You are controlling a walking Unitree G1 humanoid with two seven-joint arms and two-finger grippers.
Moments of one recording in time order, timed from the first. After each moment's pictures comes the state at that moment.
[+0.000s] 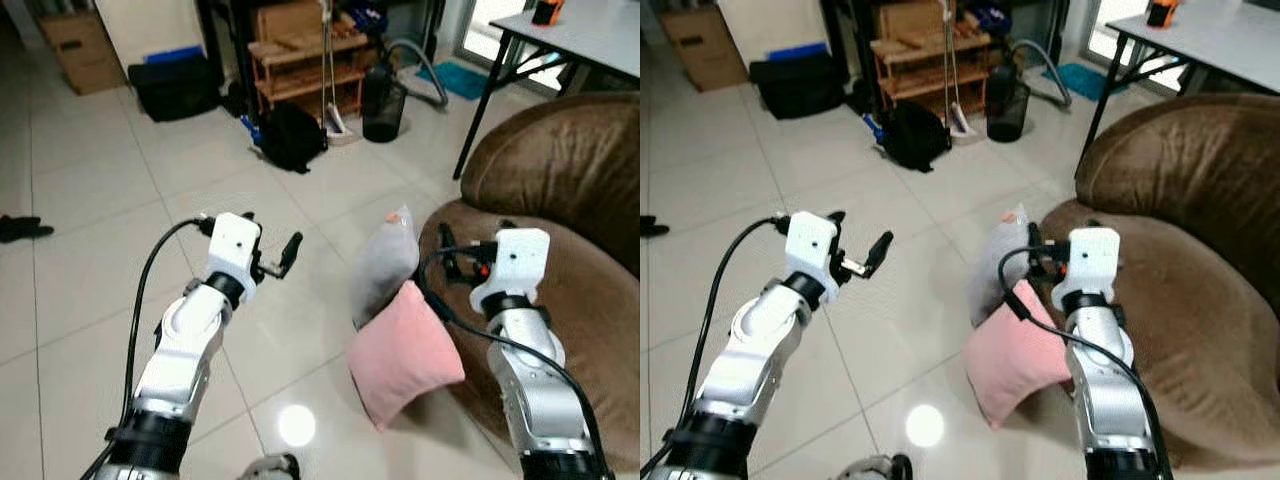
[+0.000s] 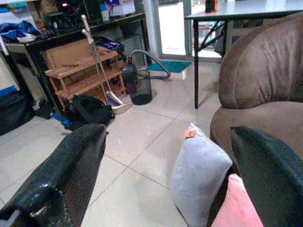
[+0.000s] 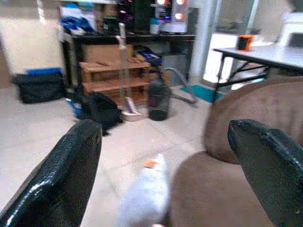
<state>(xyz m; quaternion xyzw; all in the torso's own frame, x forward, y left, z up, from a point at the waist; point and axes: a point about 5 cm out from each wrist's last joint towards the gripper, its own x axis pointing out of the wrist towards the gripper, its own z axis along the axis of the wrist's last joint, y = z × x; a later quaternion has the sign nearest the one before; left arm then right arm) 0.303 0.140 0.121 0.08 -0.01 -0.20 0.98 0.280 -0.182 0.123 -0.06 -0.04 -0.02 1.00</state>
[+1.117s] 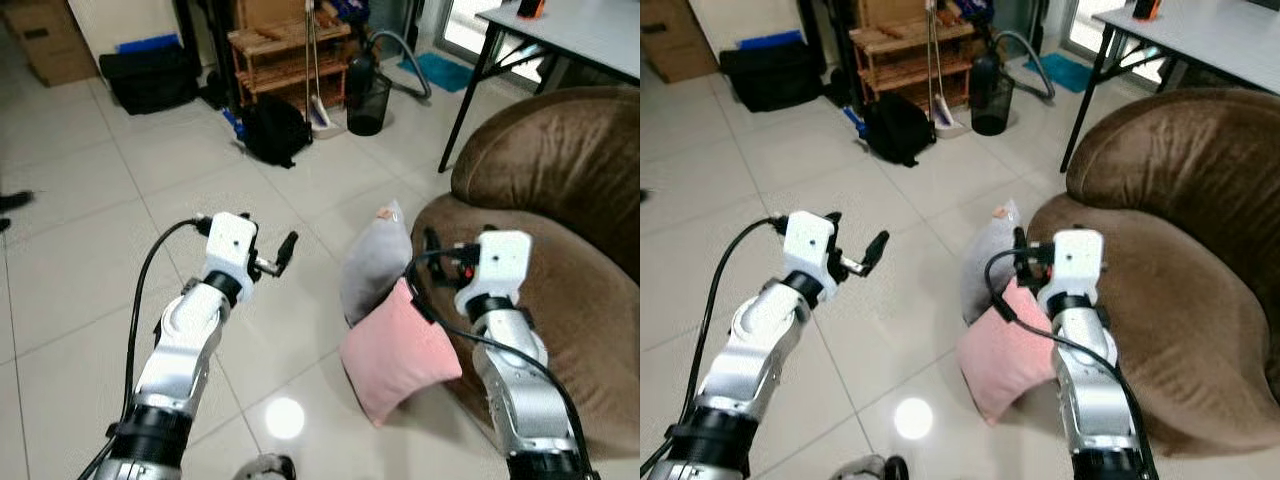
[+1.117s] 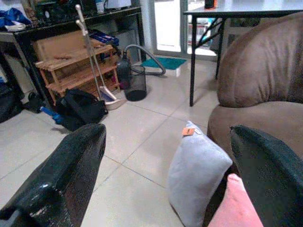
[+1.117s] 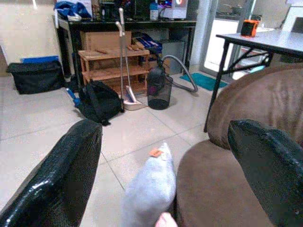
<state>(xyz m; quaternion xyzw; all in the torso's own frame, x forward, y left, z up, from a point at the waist) 0.305 0.143 0.118 0.07 -0.01 -0.19 0.98 0.280 -0.166 0.116 -0.04 -0.02 0.00 1.00</state>
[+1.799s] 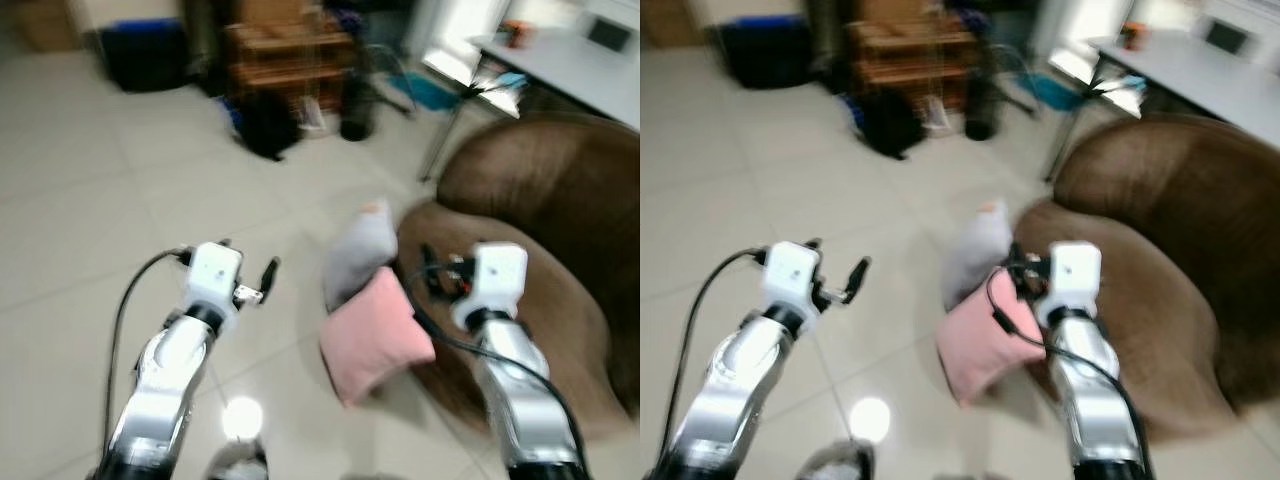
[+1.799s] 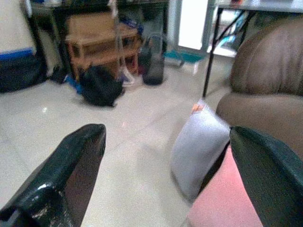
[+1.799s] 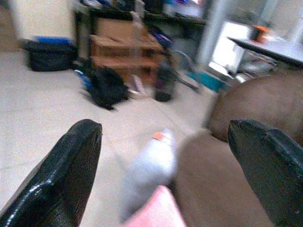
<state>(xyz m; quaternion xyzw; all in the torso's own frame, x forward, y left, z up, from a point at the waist) 0.266 0.171 0.089 0.09 0.04 -0.13 0.99 0.278 -0.154 0.108 -0.01 -0.01 0.04 1.00</state>
